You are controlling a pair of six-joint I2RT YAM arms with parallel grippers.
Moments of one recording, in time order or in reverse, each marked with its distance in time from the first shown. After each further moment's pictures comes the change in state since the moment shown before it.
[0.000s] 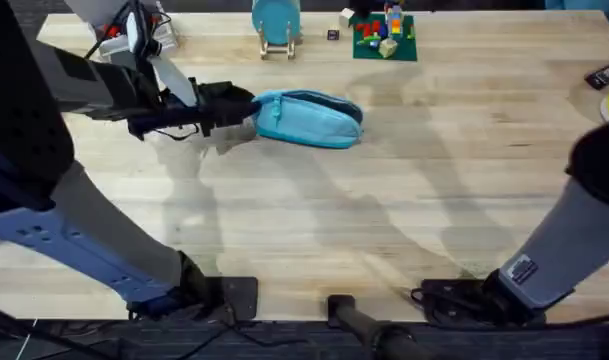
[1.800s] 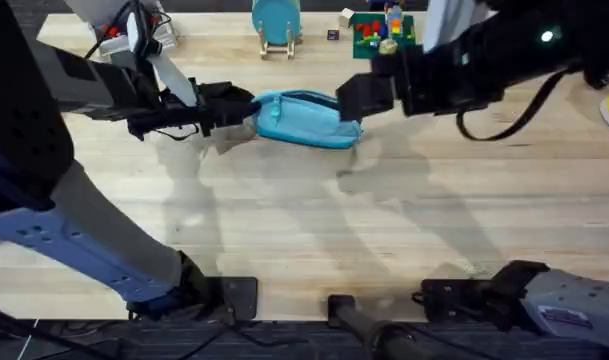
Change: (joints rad) left arm 0.001 0.000 0.000 0.000 -0.007 -0.004; right arm 0.162 -0.655 -1.091 0.548 -0.117 0.164
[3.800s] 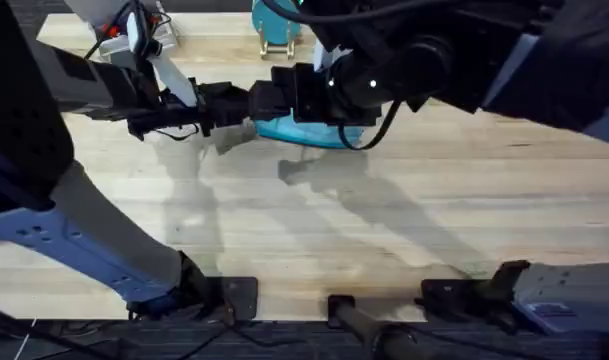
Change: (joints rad) left arm 0.000 0.000 0.000 0.000 0.000 0.000; right arm 0.233 0.235 -0.001 0.337 0.074 0.308
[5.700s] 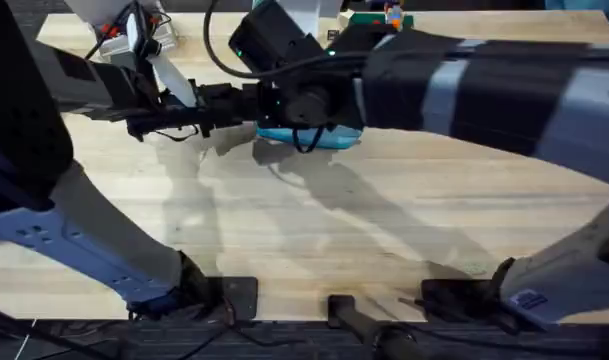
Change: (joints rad) left arm 0.004 0.000 0.000 -0.024 0.000 0.000; right arm 0.059 0.273 0.035 0.247 0.209 0.014
